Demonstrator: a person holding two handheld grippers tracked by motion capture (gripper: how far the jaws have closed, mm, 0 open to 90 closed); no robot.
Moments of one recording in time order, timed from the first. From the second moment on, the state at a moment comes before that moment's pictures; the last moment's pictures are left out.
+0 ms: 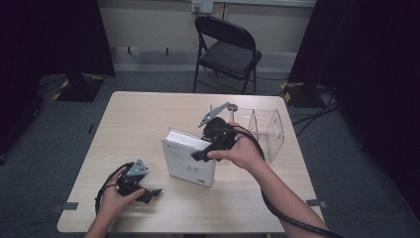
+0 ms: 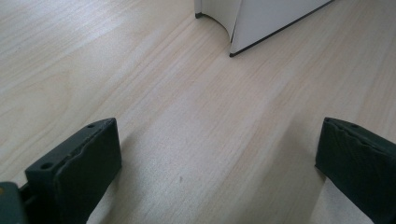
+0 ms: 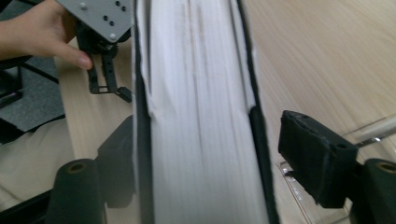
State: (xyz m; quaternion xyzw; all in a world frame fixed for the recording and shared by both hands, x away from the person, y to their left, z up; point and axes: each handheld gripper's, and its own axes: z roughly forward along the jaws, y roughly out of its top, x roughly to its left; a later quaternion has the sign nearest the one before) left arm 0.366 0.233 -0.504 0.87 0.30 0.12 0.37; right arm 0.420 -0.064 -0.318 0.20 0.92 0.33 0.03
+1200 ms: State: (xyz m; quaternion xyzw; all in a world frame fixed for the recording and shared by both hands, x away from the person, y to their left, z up) left arm 0.366 0.234 -0.503 0.87 0.30 0.12 0.37; right arm 0.429 -0.026 -0.330 0.19 0.96 0.22 0.01
